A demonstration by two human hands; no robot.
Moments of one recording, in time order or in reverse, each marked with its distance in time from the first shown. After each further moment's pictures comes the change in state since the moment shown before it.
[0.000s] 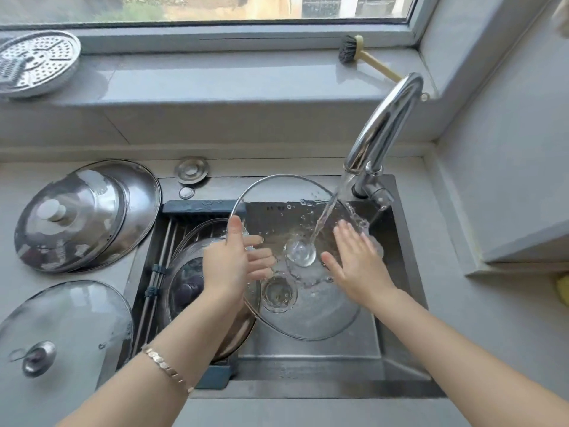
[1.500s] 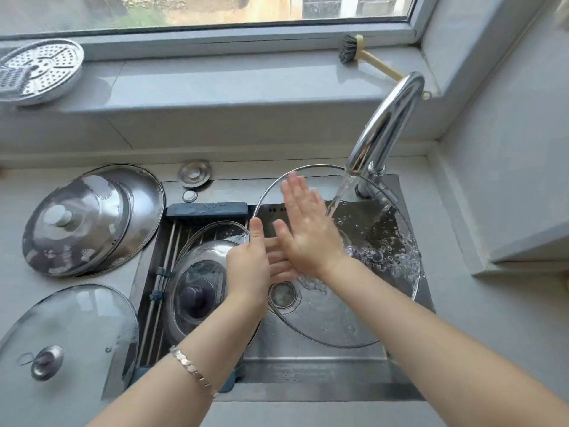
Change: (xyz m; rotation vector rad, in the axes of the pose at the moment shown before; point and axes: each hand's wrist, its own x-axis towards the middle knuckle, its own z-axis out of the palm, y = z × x) left_hand -0.012 -0.003 0.023 -0.053 -0.003 0.042; right_hand 0.038 -0.084 -0.029 0.198 0.313 -0.281
